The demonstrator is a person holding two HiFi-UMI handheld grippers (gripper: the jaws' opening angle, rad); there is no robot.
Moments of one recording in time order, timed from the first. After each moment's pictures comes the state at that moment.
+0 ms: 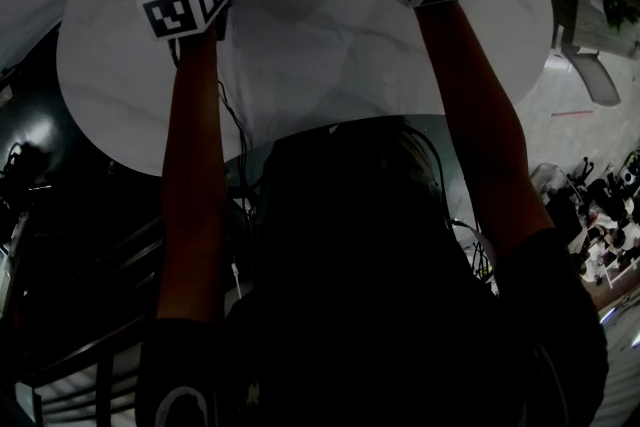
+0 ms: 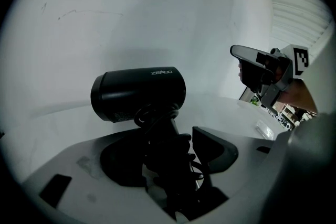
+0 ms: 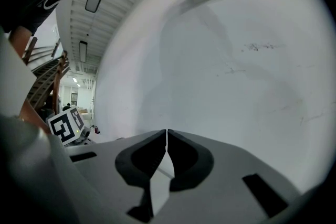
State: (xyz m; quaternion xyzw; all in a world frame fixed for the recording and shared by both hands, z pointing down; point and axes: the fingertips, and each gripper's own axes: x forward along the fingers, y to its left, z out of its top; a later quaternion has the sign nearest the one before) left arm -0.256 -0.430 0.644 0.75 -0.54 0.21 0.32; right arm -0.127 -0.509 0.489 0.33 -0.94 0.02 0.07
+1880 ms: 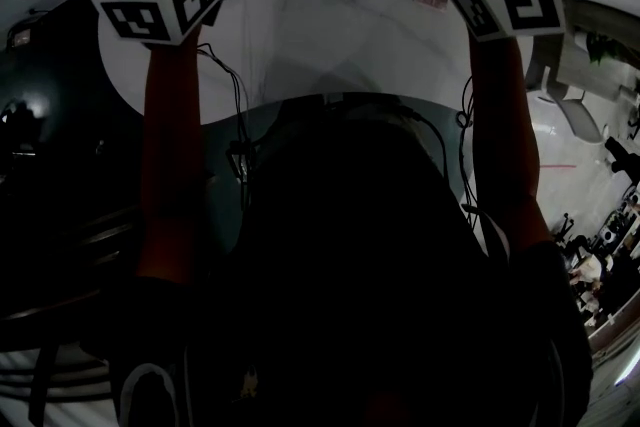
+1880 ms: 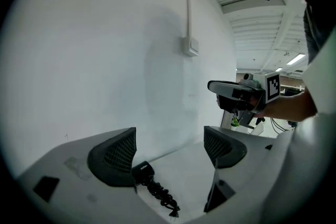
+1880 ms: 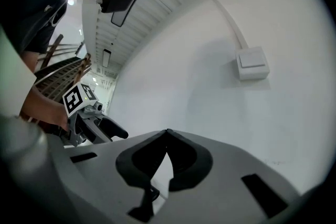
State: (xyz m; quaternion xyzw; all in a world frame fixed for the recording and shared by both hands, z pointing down) left arm -0.256 -0.339 0.330 0.83 -0.53 0.13 0.12; right arm -0.139 -0.377 0.253 0.26 -0.96 -0.10 0.03
